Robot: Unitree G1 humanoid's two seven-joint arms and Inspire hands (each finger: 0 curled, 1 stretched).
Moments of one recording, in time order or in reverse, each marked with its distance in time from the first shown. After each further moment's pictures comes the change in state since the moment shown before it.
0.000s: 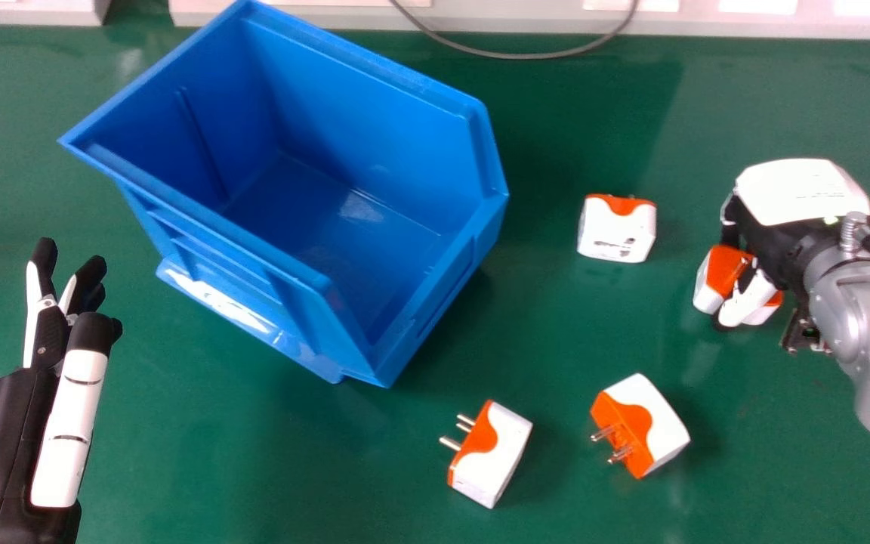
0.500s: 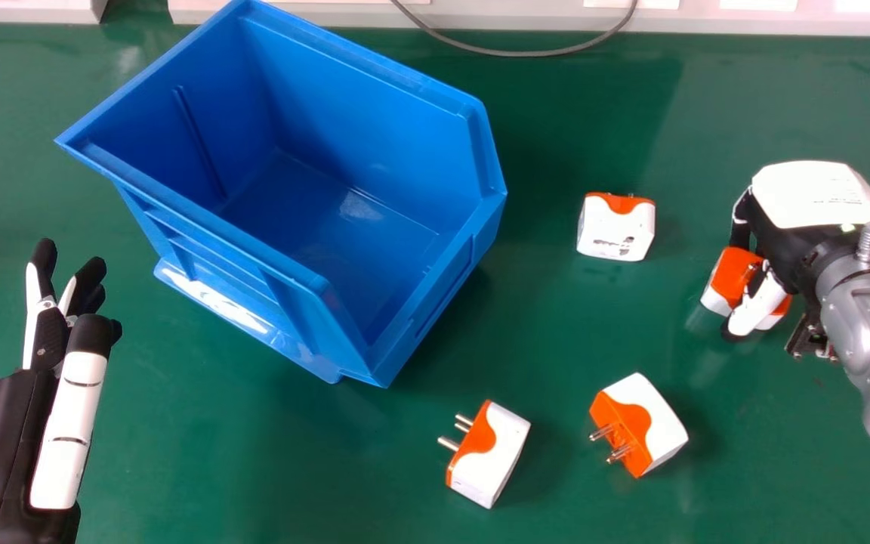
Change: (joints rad) left arm 0.002 0.001 0.000 -0.001 0.000 0.000 -0.001; right arm 0.073 -0.016 -0.055 -0.079 0.033 0.027 -0.016
